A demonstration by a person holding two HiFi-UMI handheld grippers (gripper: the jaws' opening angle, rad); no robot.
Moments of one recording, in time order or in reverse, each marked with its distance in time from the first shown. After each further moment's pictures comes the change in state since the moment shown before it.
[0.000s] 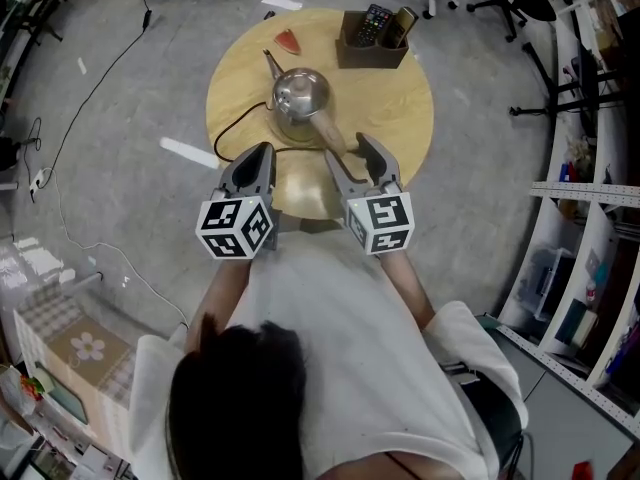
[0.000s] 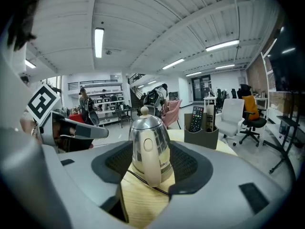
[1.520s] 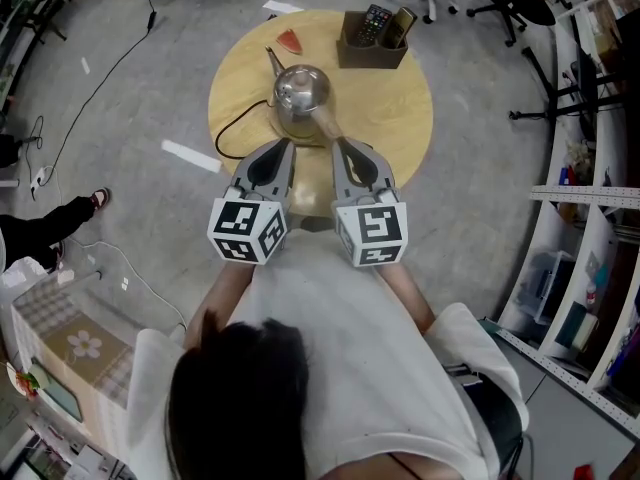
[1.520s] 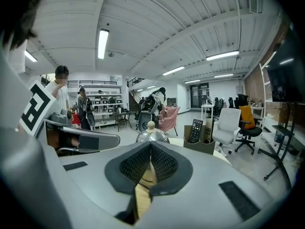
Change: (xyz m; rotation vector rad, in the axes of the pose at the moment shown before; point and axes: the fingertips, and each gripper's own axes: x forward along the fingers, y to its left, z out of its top) left arm -0.006 -0.052 0.016 0.121 -0.050 -0.107; right arm -0.021 0.021 0.037 -0.049 -0.049 -0.060
